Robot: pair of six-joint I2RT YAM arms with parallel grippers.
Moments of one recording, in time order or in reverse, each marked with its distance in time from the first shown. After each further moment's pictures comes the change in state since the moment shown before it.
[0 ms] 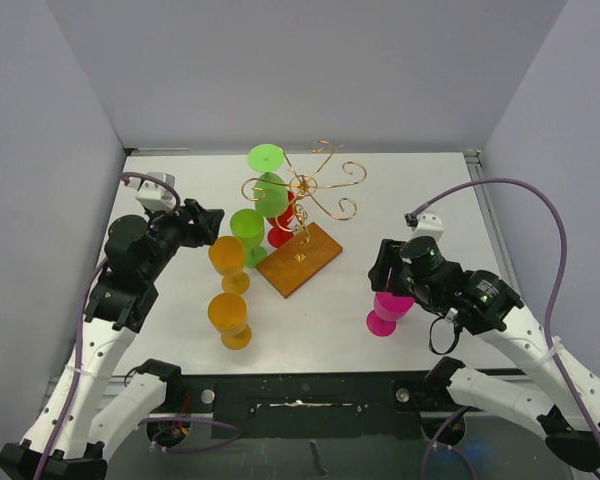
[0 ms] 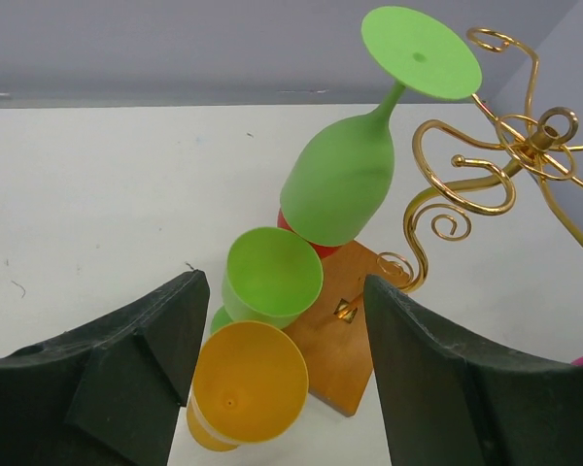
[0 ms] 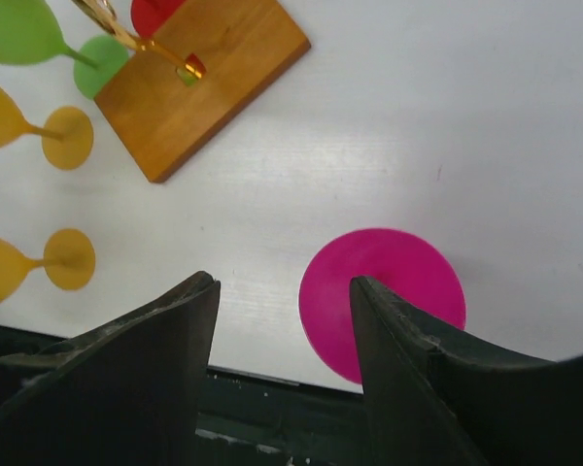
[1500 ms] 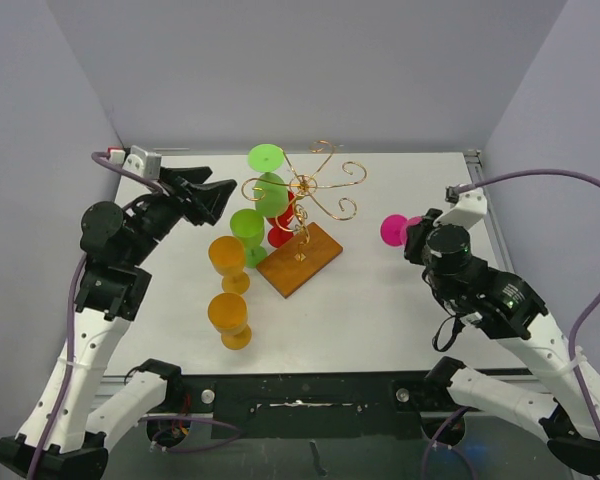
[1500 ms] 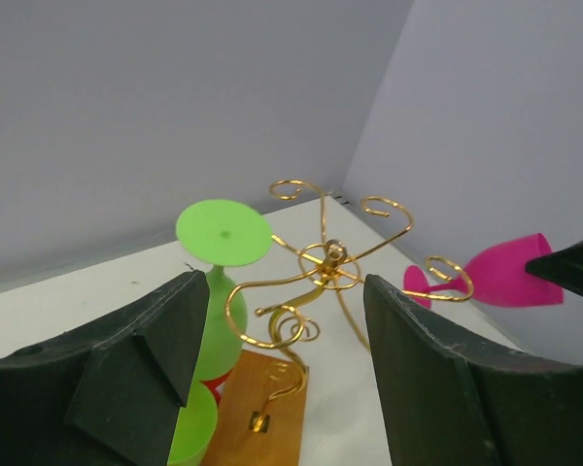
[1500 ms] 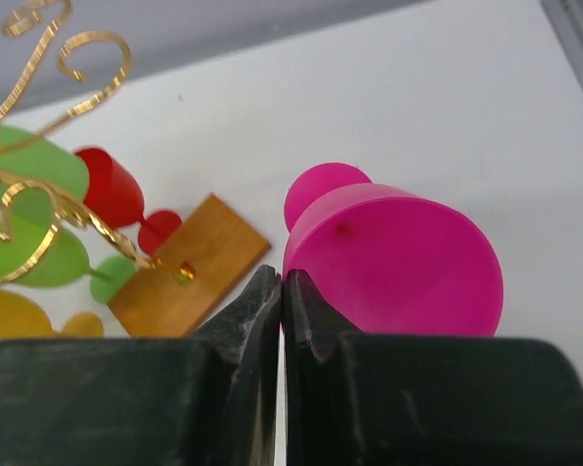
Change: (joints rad) left arm 0.000 0.048 0.151 0.218 0.251 -0.032; right arm 0.000 -0.011 0.101 0.098 0.309 -0.060
